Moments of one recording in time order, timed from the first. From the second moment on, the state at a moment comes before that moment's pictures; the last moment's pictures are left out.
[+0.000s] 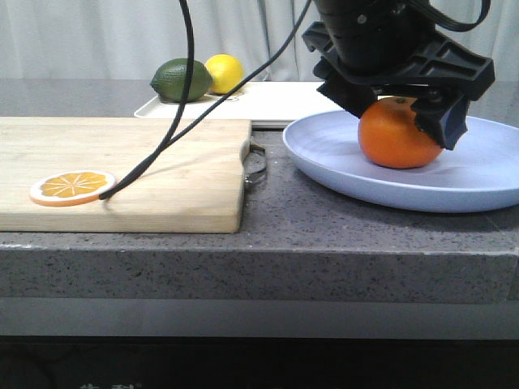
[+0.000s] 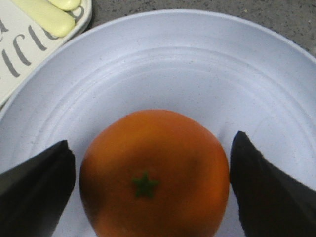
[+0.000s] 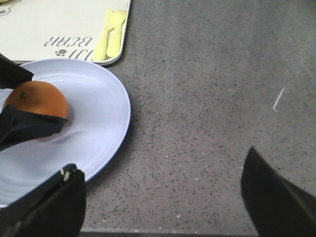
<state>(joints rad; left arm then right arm) -0.91 2.05 -1.82 0.00 0.66 0.09 -0.02 0.50 -0.67 -0.01 0.71 0.07</state>
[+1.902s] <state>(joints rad) -0.64 0.71 -0.93 0.02 0.81 0.04 -0.02 0.95 -0.95 0.01 1.03 0.05</state>
